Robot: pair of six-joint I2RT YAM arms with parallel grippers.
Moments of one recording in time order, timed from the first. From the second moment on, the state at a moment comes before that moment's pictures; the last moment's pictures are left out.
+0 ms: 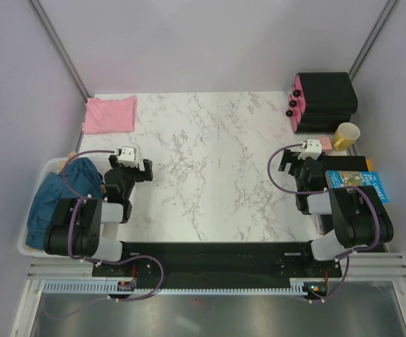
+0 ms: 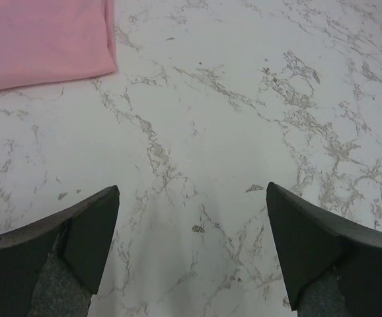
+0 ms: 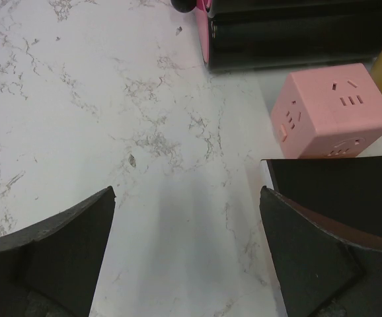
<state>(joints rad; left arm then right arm) -0.04 1.43 0.22 1.07 0.09 0.05 0.06 1.52 0.33 0.98 0.16 0.05</state>
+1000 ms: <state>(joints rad) -0.04 1.23 1.14 -0.29 0.04 0.49 0.06 1.54 1.52 -0.49 -0.05 -0.30</state>
